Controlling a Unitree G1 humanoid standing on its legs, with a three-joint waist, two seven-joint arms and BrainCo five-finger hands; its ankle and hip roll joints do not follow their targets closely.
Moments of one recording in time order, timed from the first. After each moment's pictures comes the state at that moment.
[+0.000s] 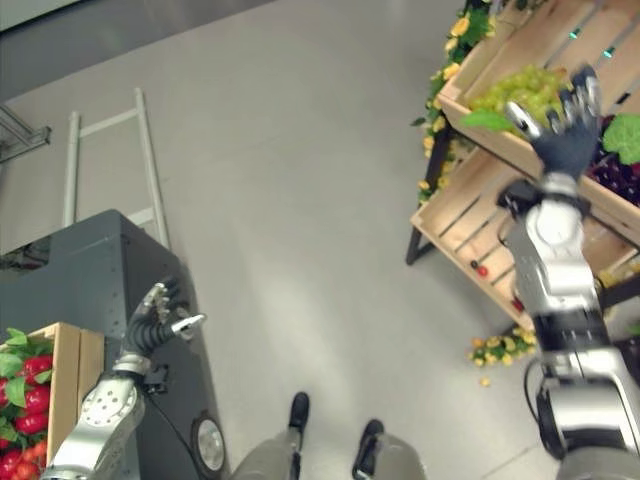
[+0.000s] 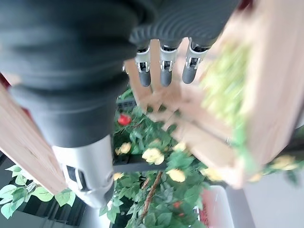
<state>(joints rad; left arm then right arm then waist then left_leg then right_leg) 0.18 0.50 -0.06 0.08 -0.32 -0.19 0.15 -0.30 -0.63 -0.11 0.10 0.56 -0.20 -0.38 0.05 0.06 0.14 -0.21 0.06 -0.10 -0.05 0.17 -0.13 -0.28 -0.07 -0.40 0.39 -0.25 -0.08</state>
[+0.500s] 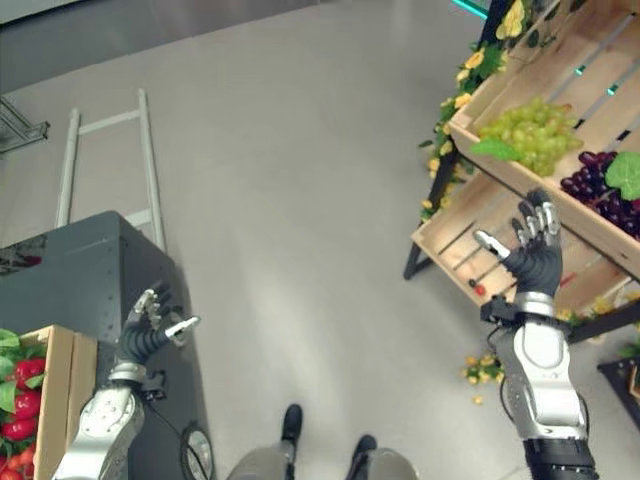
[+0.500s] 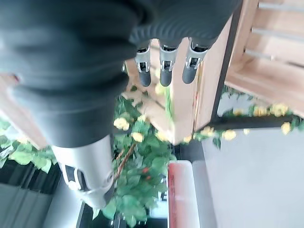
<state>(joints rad) 0.22 0.43 0.01 0.06 -0.26 -0.19 0.15 0.04 -0.49 -0.16 -0.15 0.45 -0.20 -0.22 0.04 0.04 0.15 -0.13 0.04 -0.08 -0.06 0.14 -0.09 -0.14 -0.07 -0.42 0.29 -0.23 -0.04</state>
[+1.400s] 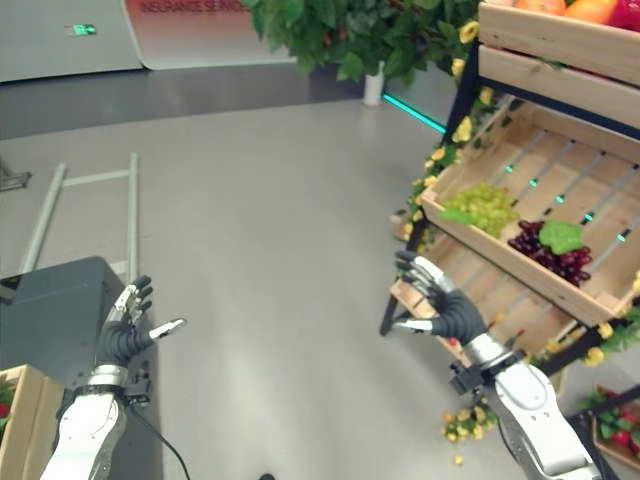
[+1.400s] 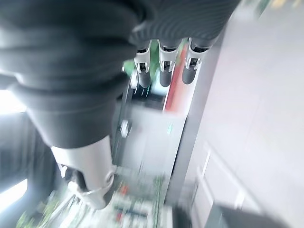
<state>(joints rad) 0.22 0.45 0.09 0.06 -0.19 -0.28 0.08 0.11 -0.70 0.18 -0.25 0.51 -0.19 0.30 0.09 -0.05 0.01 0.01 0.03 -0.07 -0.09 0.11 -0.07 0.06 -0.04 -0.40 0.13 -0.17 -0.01</state>
